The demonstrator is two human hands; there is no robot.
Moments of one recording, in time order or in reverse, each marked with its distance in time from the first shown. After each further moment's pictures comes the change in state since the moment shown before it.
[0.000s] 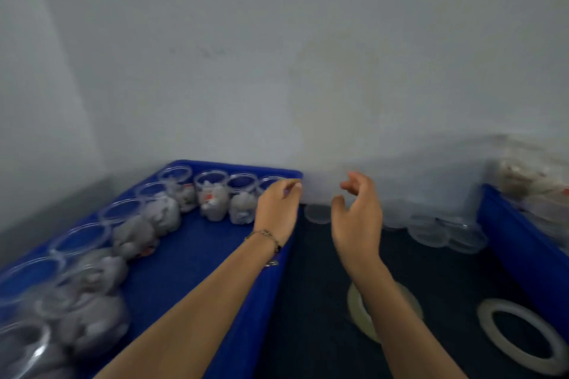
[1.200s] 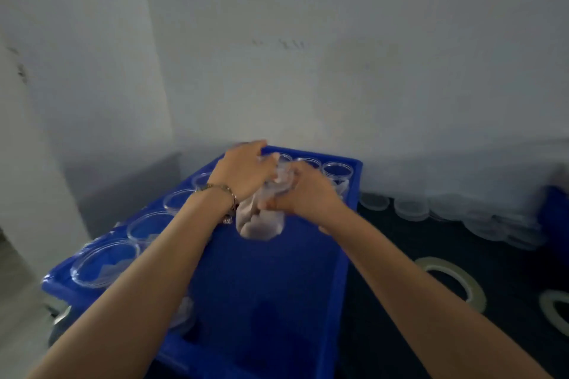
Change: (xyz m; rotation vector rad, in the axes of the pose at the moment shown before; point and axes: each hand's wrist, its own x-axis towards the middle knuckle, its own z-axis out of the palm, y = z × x) left_hand -0.030 0.026 -0.223 0.682 -0.026 0.062; right_hand -0.079 -0.143 0.101 -0.087 -0.863 -0.100
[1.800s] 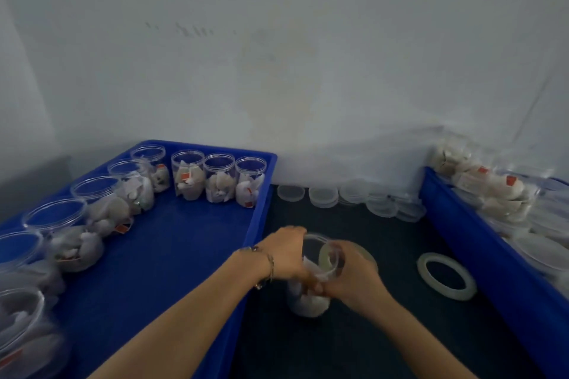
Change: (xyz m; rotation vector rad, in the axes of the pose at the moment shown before) left_hand -0.043 0.106 0.187 -0.010 -0.756 0.317; right_hand -0.156 0.160 -0.081 -0.090 0.192 0.438
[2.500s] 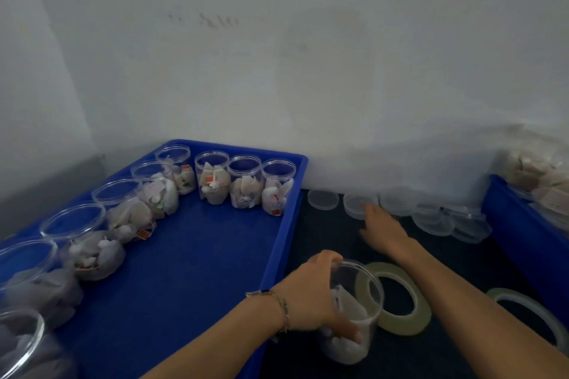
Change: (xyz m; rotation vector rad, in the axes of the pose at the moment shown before) left_hand 0.006 -0.022 0.018 -0.368 -0.039 -0.028; right_hand 0.207 0.069 0.002 -0.654 -0.073 -0.039
